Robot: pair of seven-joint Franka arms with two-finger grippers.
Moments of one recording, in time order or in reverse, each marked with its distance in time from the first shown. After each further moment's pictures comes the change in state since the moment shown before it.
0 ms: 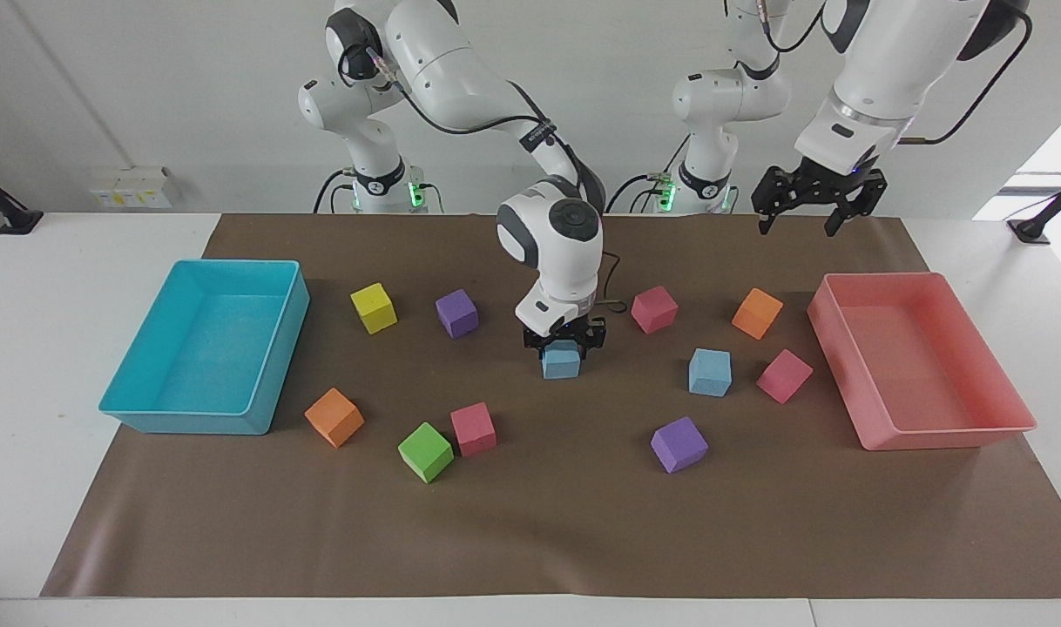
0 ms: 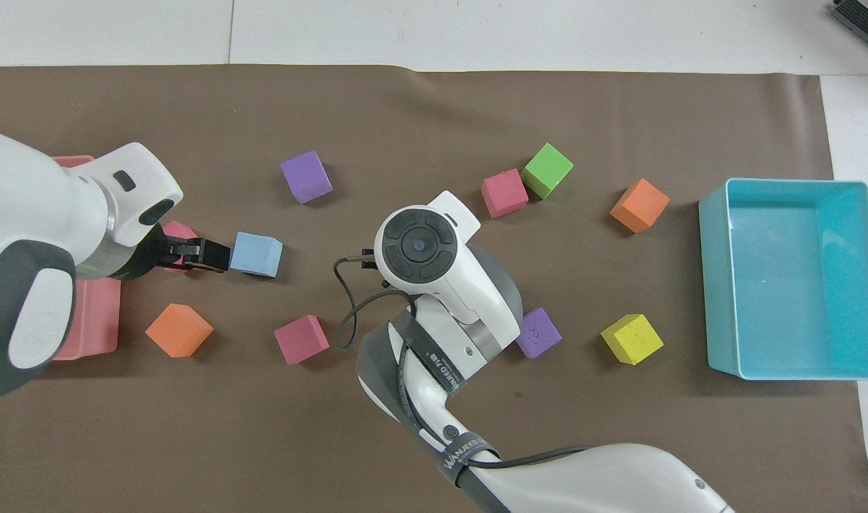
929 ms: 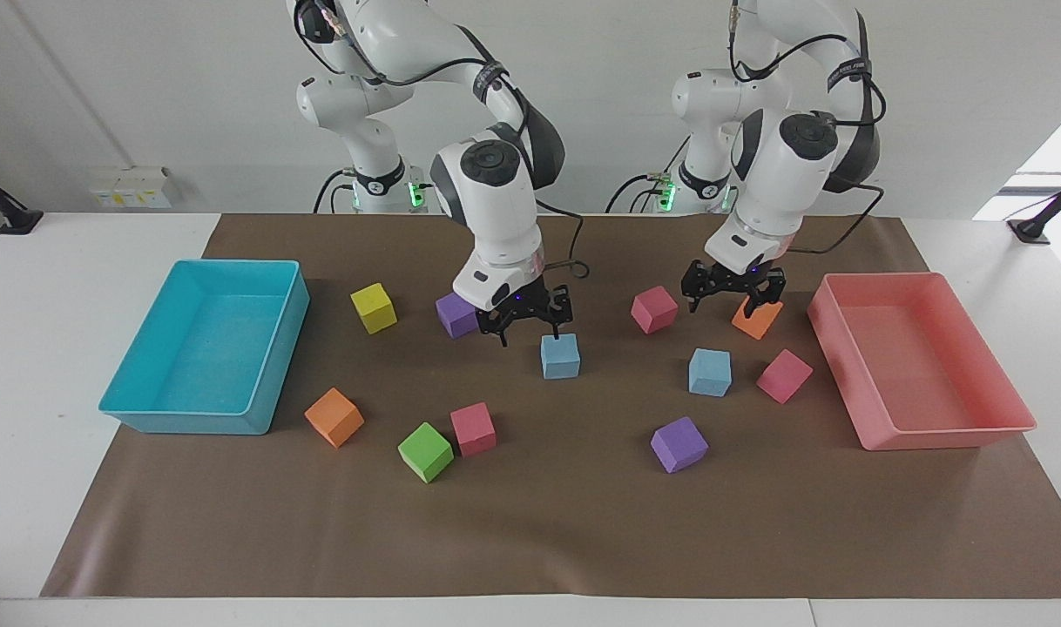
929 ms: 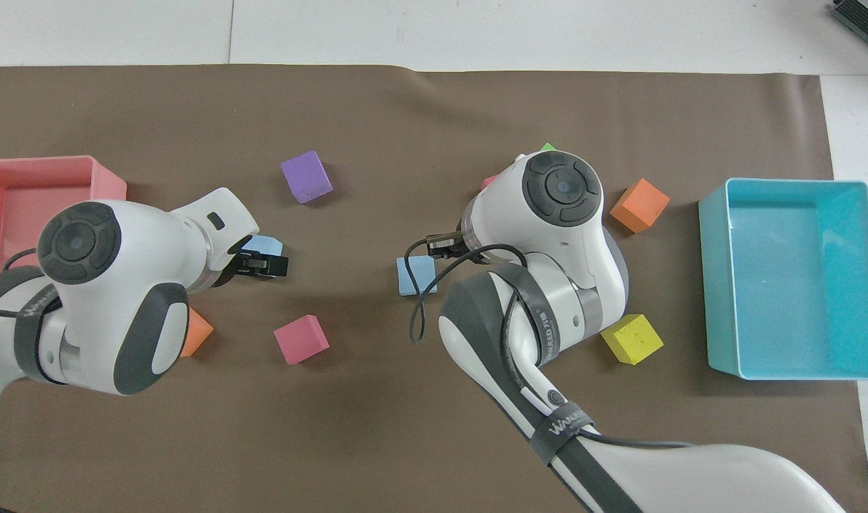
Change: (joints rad) left arm -0.065 0.086 0.006 -0.232 0.010 0.437 -0.002; right arm -0.150 -0.121 0.000 -0.113 0.225 -0.047 -0.426
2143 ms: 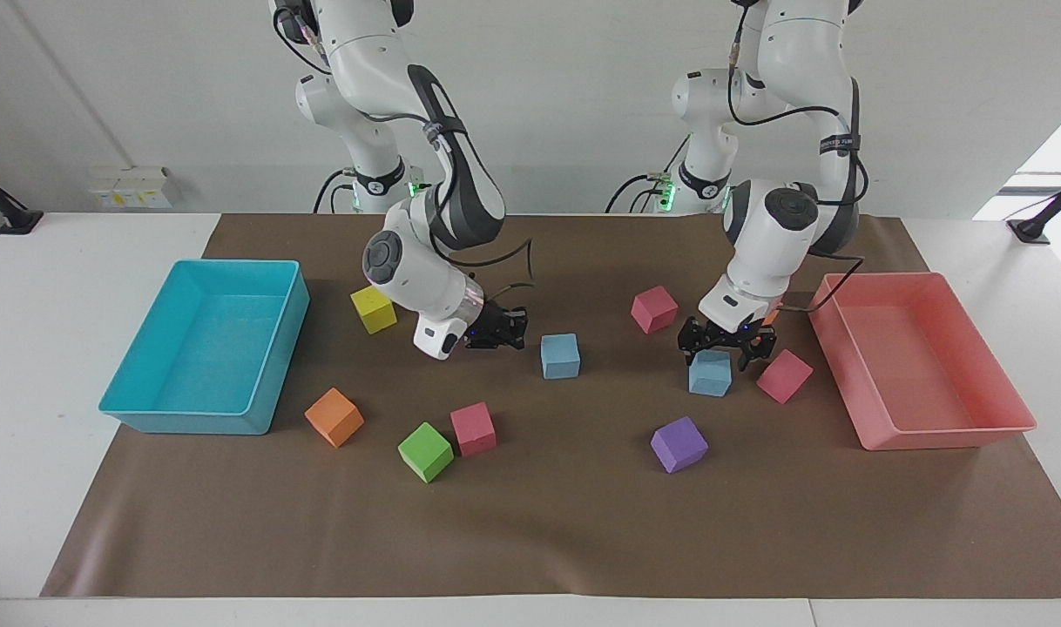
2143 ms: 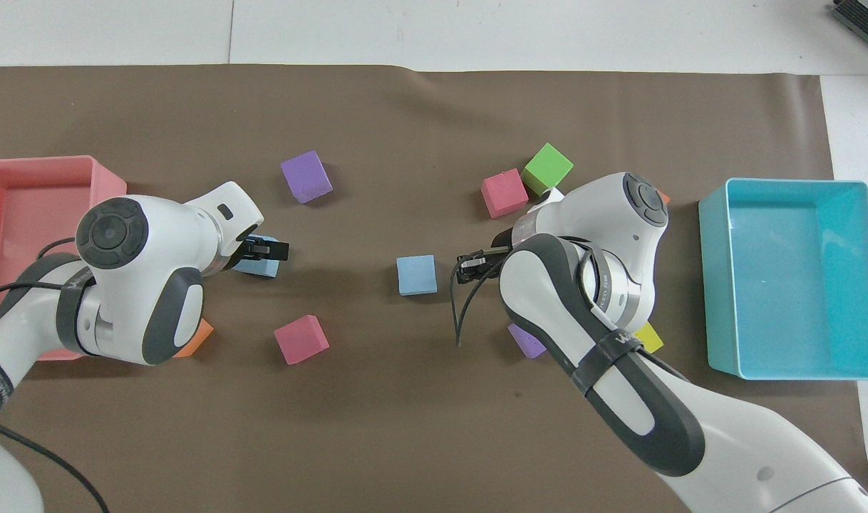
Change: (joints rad) left arm 0.008 0.139 0.023 0.003 0.051 0.163 -0.003; right arm -0.101 0.032 -0.002 -0.179 0.509 0.057 -0.435
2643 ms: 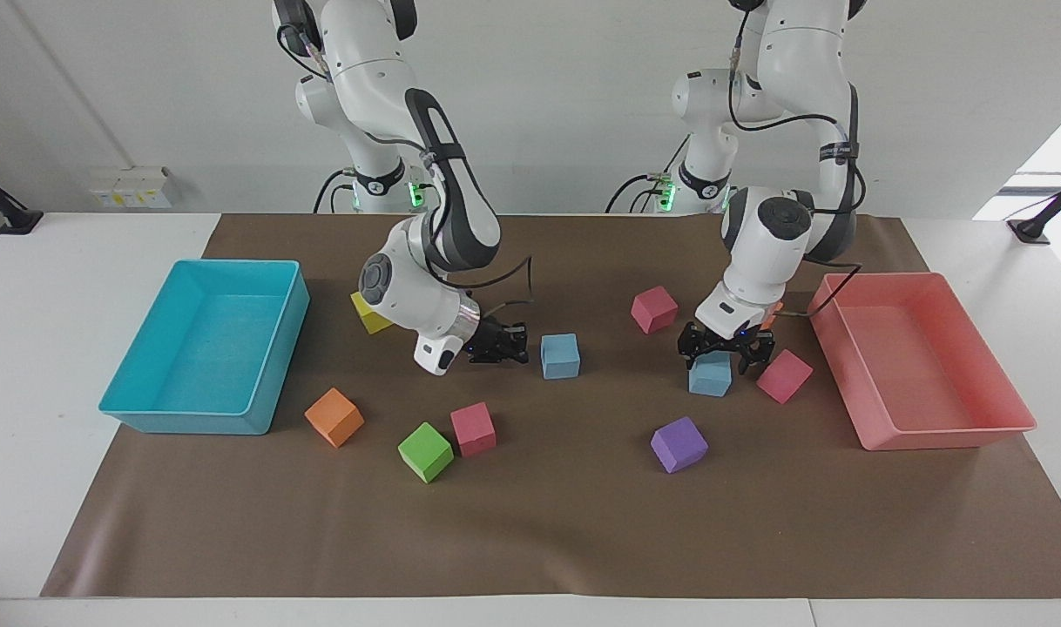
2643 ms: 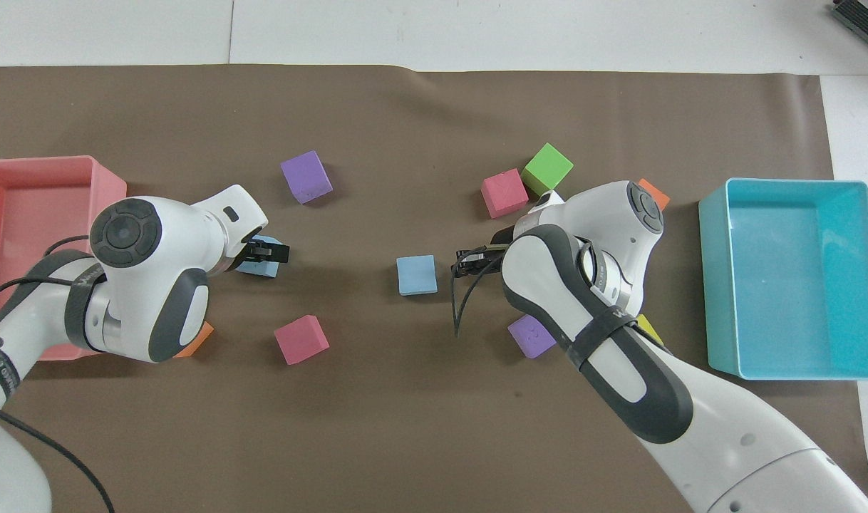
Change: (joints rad) left arm 0.000 0.025 0.001 0.000 0.048 0.005 -0.024; right arm -0.006 0.051 0.000 -0.001 0.132 0.056 -0.101
